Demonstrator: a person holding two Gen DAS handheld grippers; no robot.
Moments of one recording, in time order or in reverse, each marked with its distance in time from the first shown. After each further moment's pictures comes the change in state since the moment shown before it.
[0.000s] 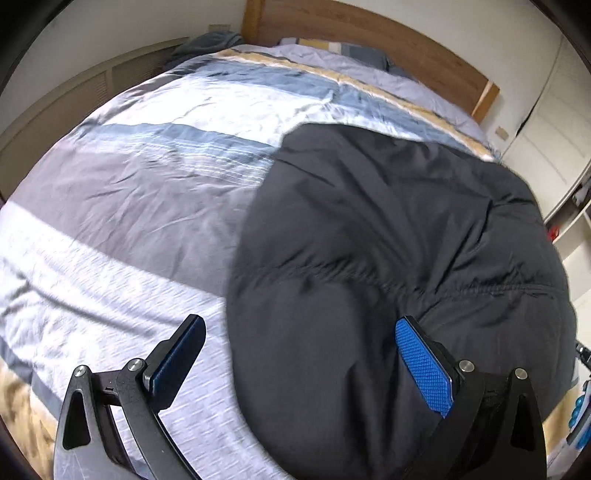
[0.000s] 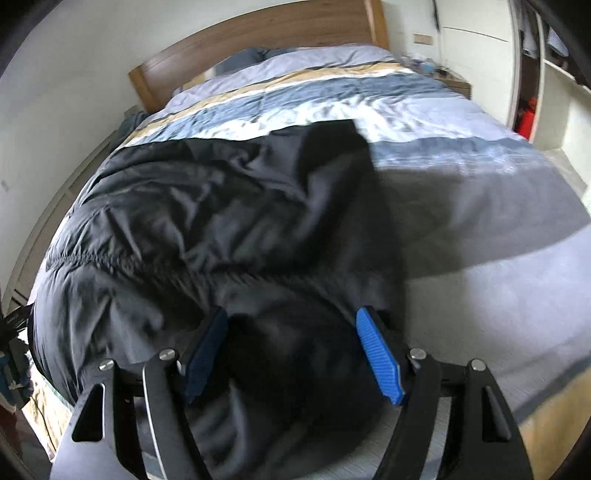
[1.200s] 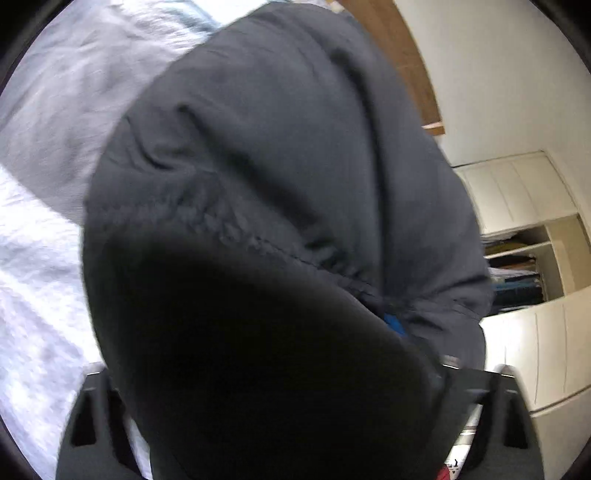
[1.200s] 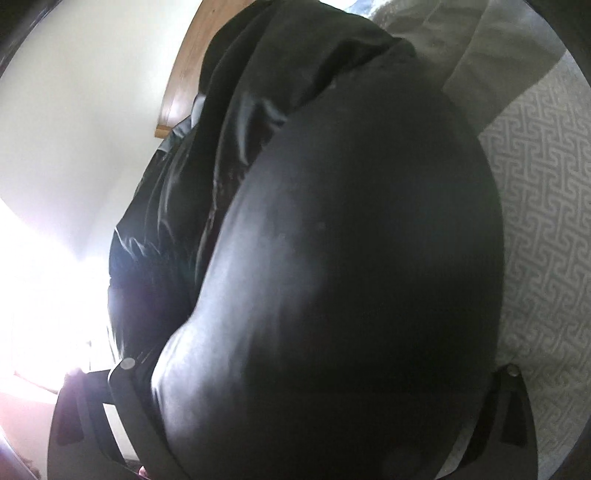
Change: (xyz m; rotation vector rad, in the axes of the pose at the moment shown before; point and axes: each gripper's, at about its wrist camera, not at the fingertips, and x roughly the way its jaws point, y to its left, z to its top) left arm 0.085 -0.006 -0.001 -0.349 0.231 -0.663; right arm 0.119 -0.039 -0.033 0.505 0.189 0.630
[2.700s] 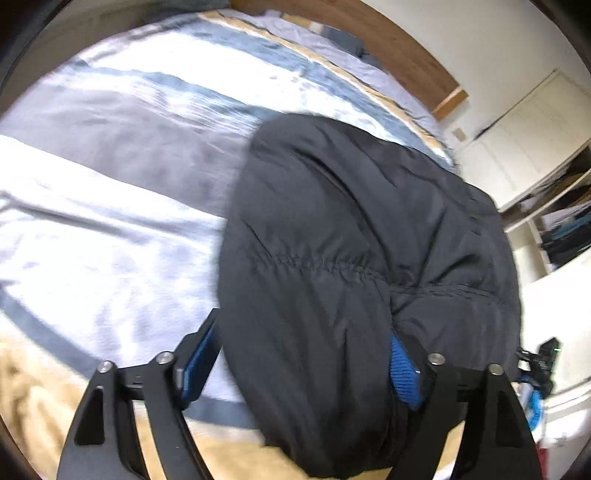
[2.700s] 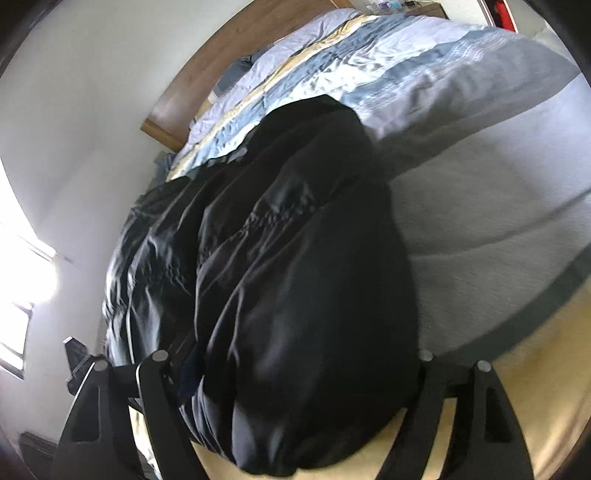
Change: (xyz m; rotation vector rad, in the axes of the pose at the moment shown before) left arm -0.100 -0.065 -0.072 0.253 -0.092 0.446; right arm -0.115 0.058 -0.087 -0.216 -0.121 -0.285
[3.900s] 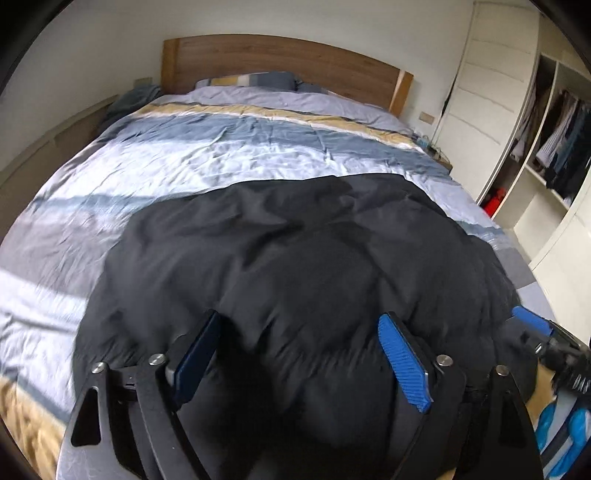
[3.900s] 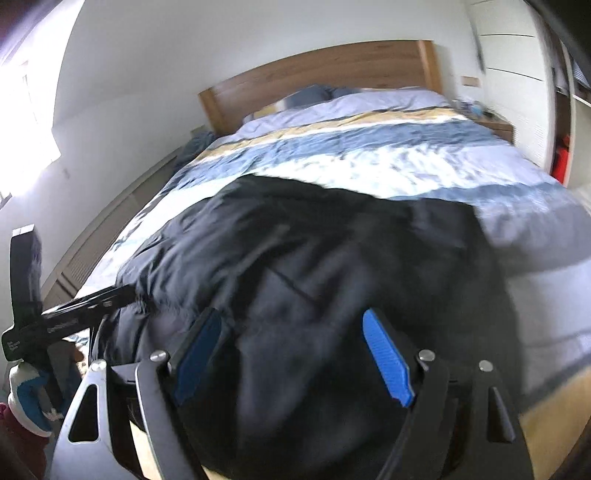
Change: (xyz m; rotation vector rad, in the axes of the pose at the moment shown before) left arm 0.055 -0.168 -0.003 0.334 -0.195 0.125; right arm 0.034 0.173 -0.010 -0.463 -0.141 -0.122
